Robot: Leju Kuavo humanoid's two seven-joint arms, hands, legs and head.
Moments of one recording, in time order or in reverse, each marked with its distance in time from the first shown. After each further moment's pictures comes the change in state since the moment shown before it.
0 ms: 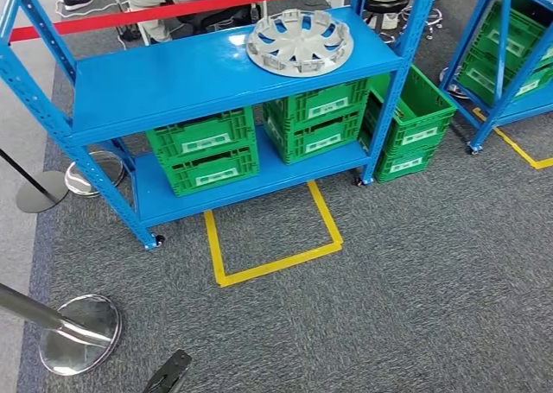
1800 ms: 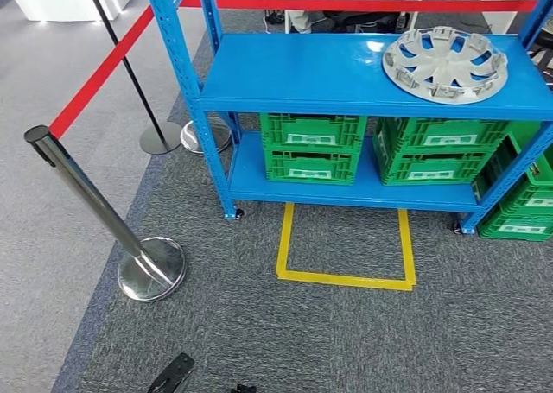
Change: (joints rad) left arm 0.003 0.001 0.019 0.000 -0.015 -0.002 0.000; right arm 0.004 0.000 -0.003 0.000 -0.008 -0.008 0.006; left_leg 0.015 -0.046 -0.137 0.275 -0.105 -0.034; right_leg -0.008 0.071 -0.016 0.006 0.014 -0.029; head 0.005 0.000
